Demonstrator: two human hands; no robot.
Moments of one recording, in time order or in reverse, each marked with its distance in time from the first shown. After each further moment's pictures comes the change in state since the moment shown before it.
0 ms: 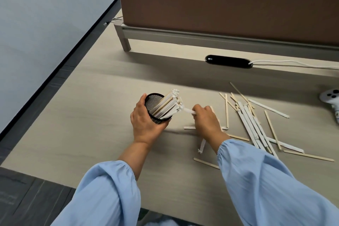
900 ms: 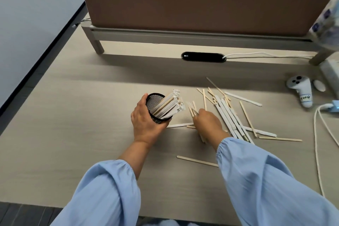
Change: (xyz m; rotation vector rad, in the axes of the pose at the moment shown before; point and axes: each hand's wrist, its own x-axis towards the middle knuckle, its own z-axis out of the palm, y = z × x) left_hand -0.009 0.031 0.044 -0.051 -0.105 0.089; right_hand -0.015 0.044 -0.027 0.051 -0.080 0.430
